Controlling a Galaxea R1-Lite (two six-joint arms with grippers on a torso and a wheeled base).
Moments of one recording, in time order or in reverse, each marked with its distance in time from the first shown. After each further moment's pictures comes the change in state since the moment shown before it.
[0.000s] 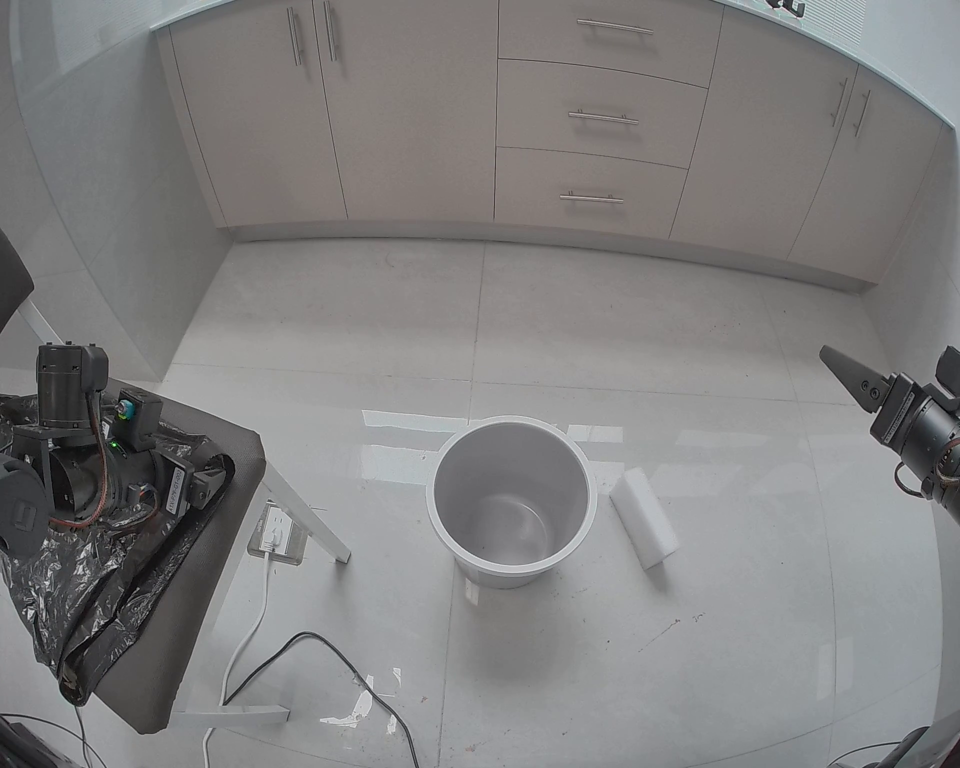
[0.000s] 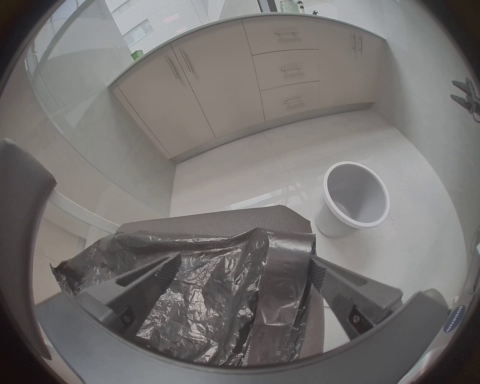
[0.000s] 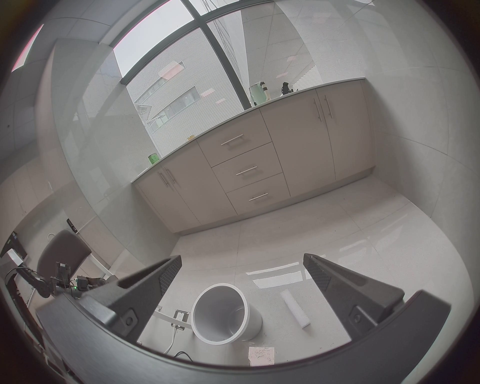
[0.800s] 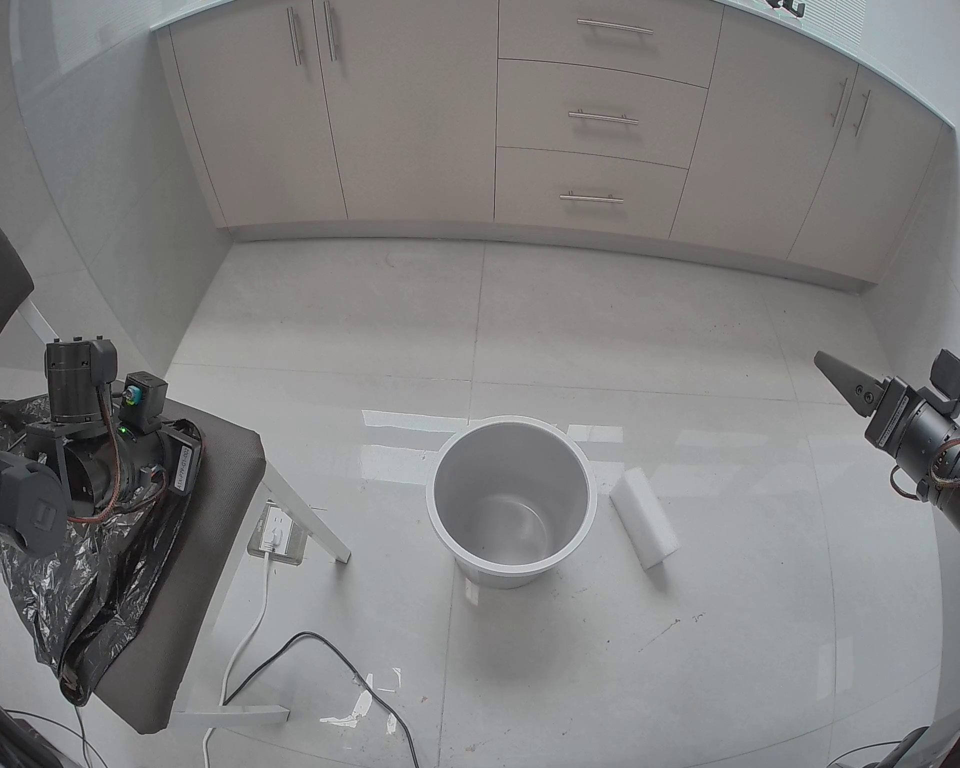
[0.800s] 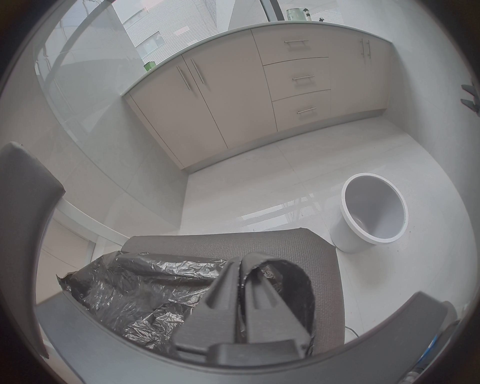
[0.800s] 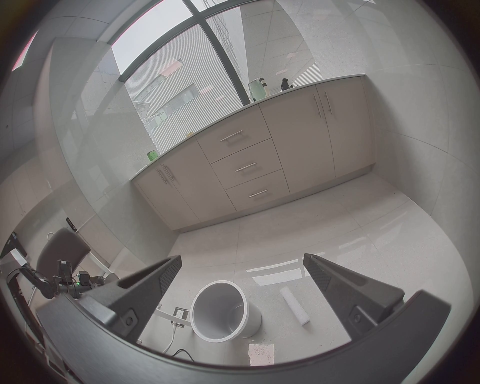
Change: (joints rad) left arm 0.000 0.068 0.001 -0.174 0.054 -0.004; right arm 0.001 0.017 0.003 -0.001 0.002 0.001
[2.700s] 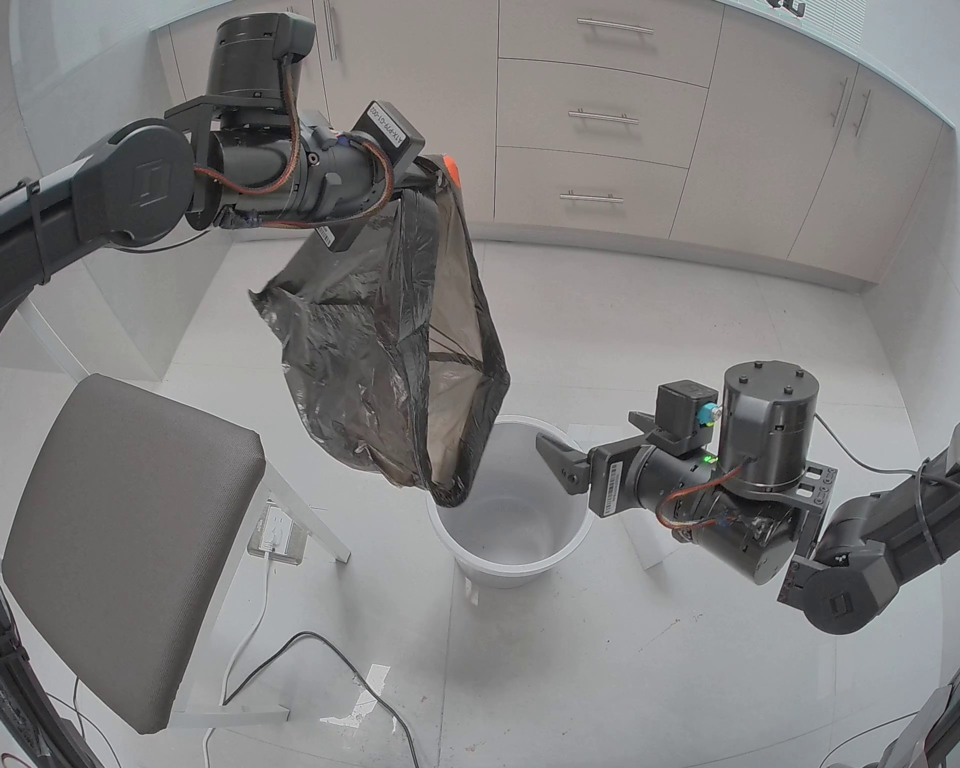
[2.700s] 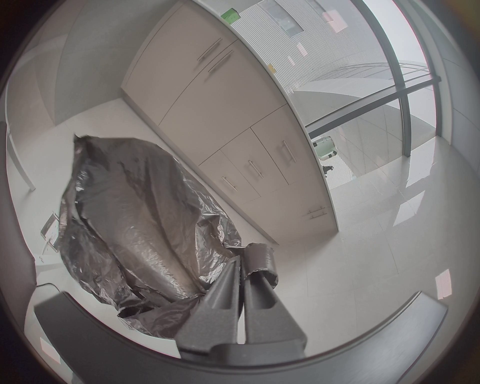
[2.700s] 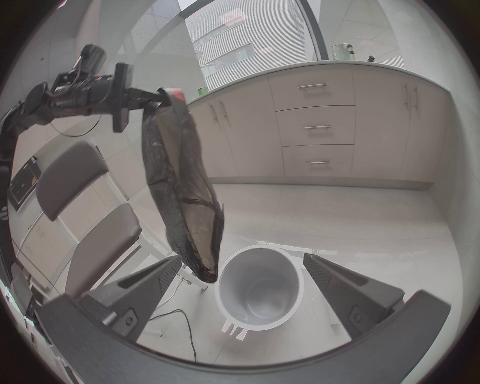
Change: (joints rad) left arm -0.424 0.340 -1.302 0.721 -0.235 -1.213; right arm 0.529 0.558 -0.321 -0.060 -0.278 -0.232
